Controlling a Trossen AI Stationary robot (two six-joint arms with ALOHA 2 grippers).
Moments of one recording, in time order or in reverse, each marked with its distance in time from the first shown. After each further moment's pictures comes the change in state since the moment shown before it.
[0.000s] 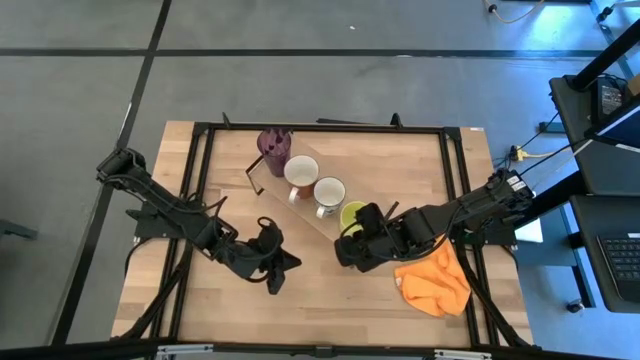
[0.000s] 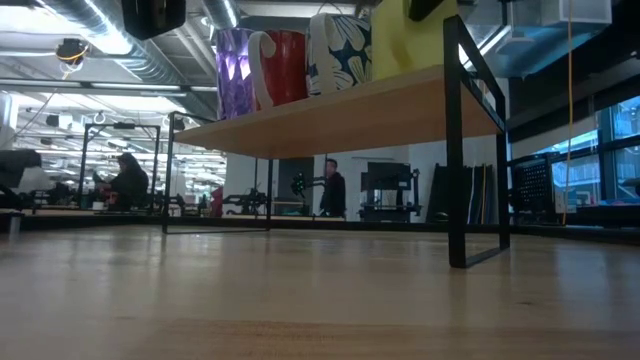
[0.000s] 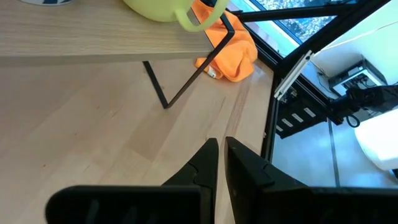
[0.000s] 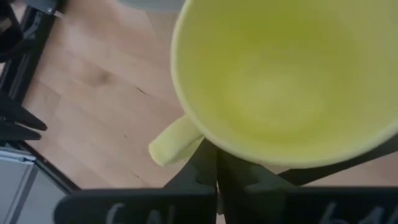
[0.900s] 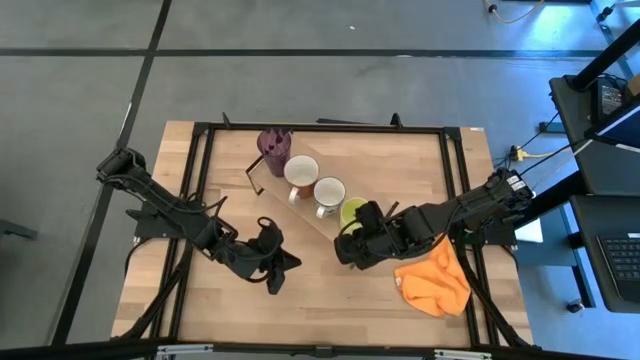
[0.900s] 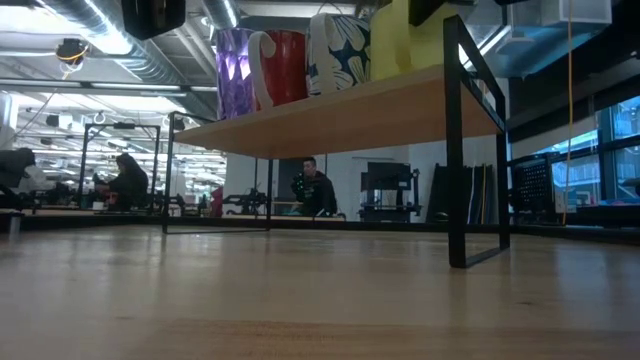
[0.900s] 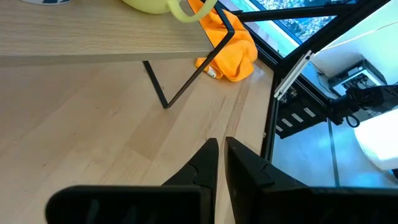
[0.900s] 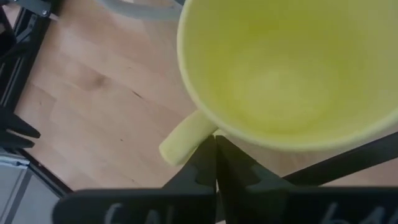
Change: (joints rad) left arm -0.001 0.000 0.000 0.000 0.000 -0.002; right arm -0.010 0.000 0.000 -0.010 0.001 -0.012
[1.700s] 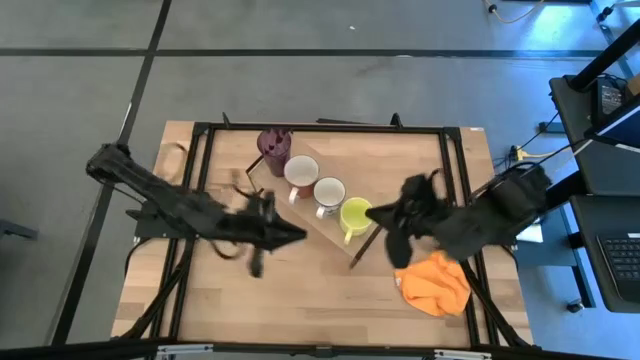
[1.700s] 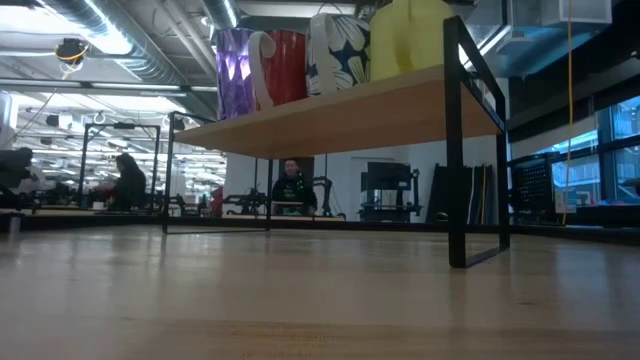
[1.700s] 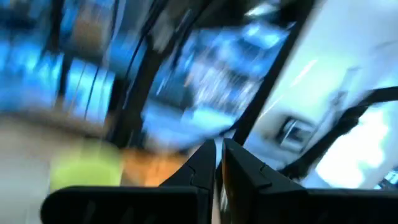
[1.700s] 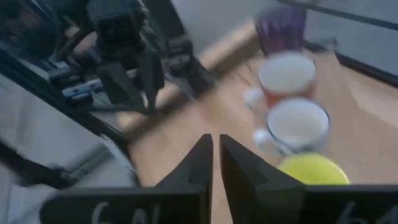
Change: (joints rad) left arm 0.066 -0.137 0.183 0.223 0.022 0.557; right arm 0.166 -0.002 0.687 -0.201 0.336 -0.532
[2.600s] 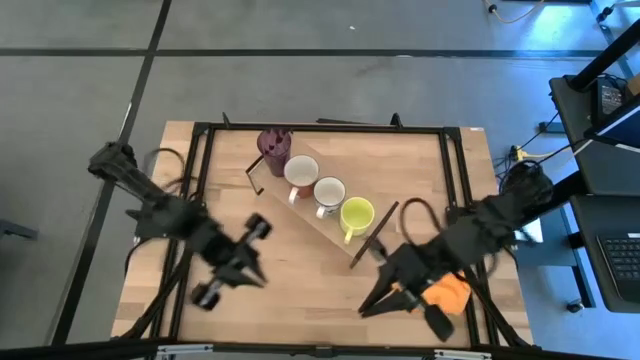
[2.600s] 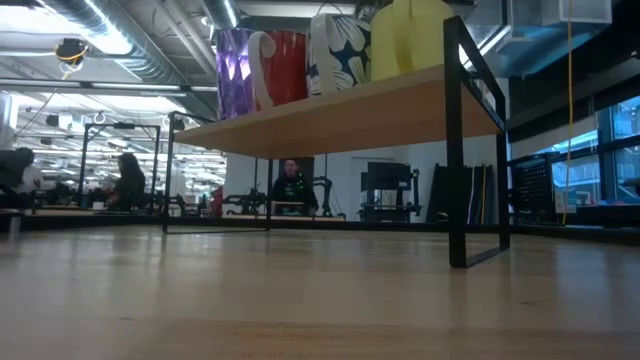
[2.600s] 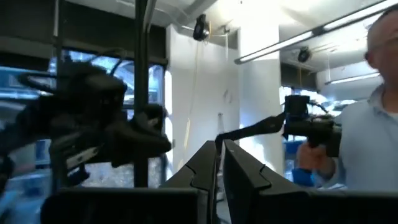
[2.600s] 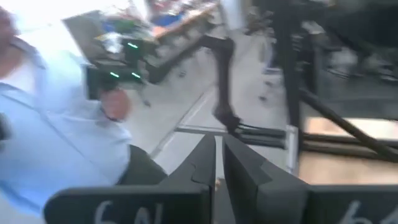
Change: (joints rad) left arm -0.124 -0.005 -0.057 0.568 0.410 0.478; right arm 0.033 -0.124 -0.429 0.895 -0.730 -0.650
